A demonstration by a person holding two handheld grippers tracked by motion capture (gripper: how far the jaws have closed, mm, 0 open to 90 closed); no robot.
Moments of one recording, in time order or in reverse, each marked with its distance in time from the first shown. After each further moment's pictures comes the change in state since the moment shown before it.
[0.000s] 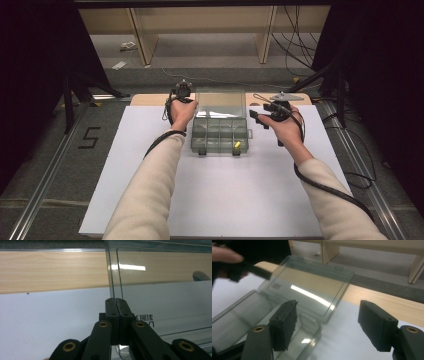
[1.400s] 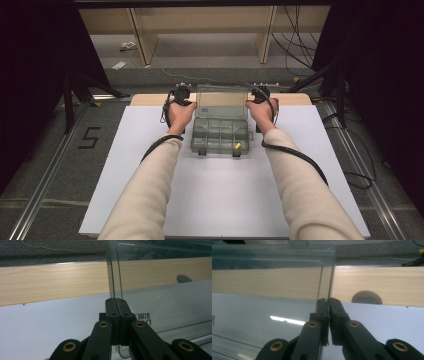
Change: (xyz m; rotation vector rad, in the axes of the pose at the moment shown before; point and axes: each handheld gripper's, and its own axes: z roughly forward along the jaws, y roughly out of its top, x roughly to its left) left arm 0.002 -0.009 -0.008 -0.083 -0.058 0.058; right arm -0.007 0.017 0.098 0.188 -0.225 0.309
